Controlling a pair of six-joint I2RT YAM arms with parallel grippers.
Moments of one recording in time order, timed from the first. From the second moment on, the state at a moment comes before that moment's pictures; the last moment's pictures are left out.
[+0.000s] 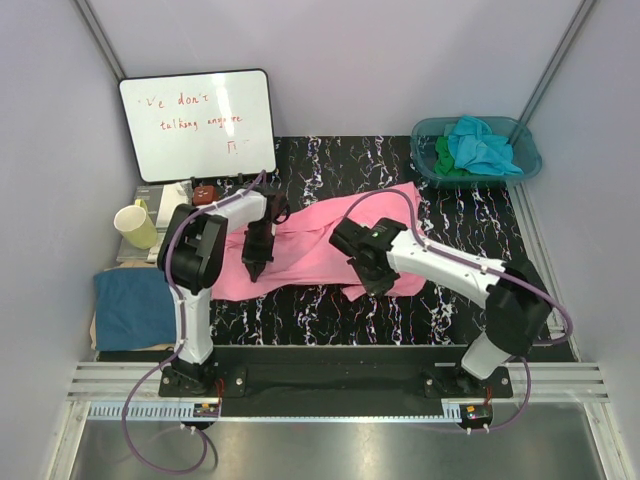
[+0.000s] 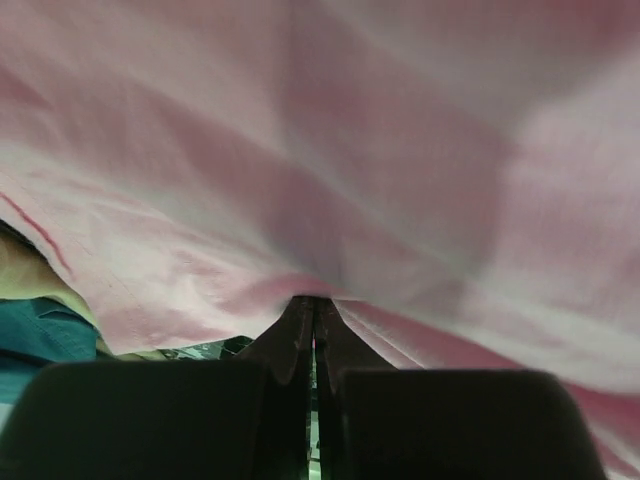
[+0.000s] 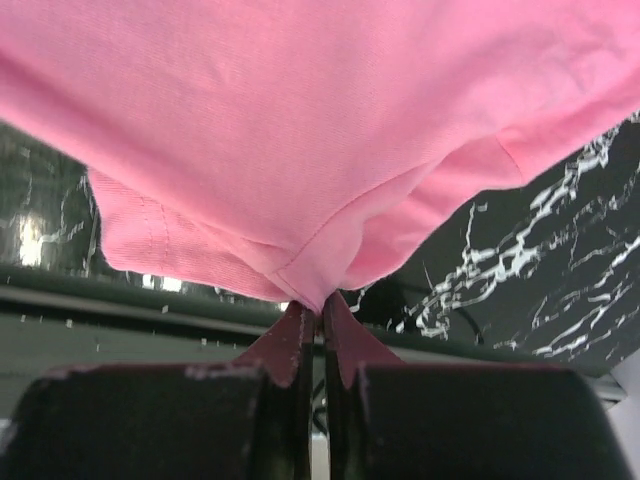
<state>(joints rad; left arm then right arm) -0.38 2.05 1.40 -1.13 -0.10 -0.36 0.89 1.64 1.26 -1.07 0.24 0.41</state>
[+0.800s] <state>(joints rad) -0.39 2.11 1.46 -1.20 -0.10 -0.36 0.89 1.54 1.44 -1.33 -0.03 0.46</state>
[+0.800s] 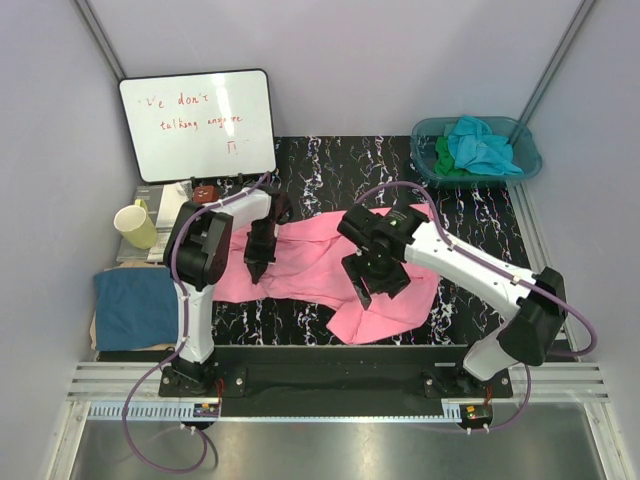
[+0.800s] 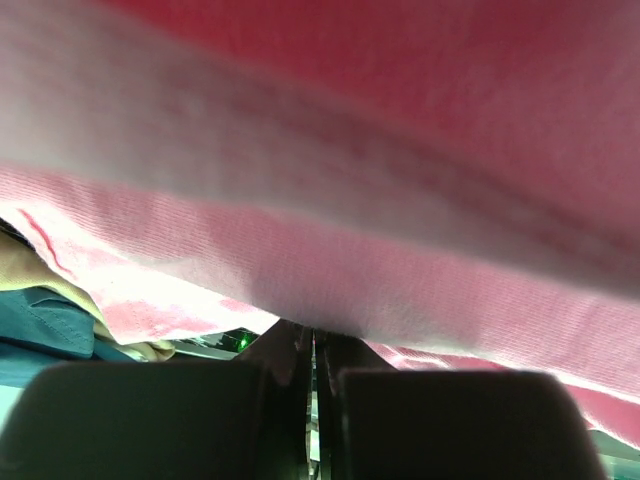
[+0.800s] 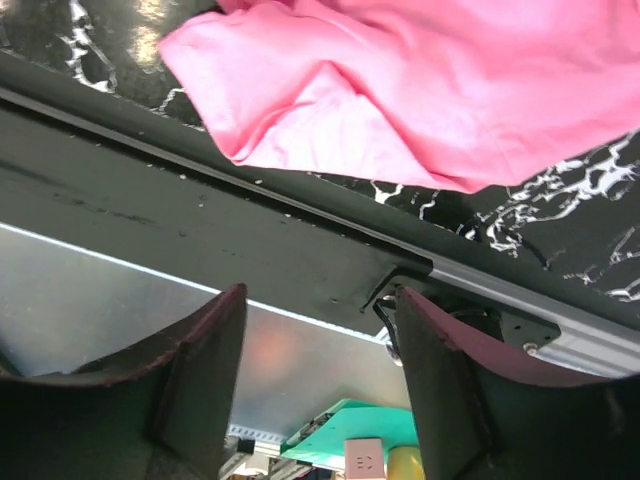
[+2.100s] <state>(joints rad) -0.34 2.26 1.94 -1.10 -0.18 -0.29 0.37 2.29 1.87 -0.92 0.09 0.28</state>
